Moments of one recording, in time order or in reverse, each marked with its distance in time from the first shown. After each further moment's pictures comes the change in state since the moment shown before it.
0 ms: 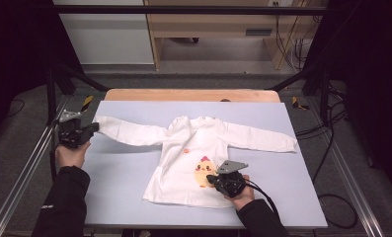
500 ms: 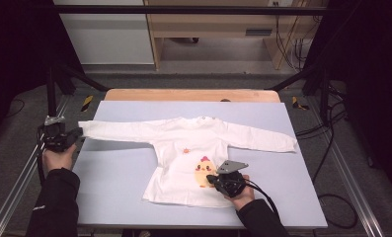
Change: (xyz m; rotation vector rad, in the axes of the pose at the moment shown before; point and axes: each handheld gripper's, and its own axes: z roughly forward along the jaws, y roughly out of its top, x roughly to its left) left arm 0.044 -0.019 0.008 0.032 0.095 -0.080; right arm 0.000 0.000 0.000 0.000 0.002 0.002
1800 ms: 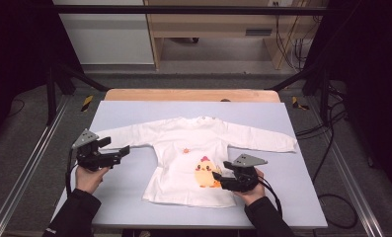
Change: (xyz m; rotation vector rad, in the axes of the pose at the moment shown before) left arm -0.120 -0.036 -0.039 -0.109 -0.433 0.149; right arm -0.021 0.004 -0.036 -0.131 -0.072 0.109
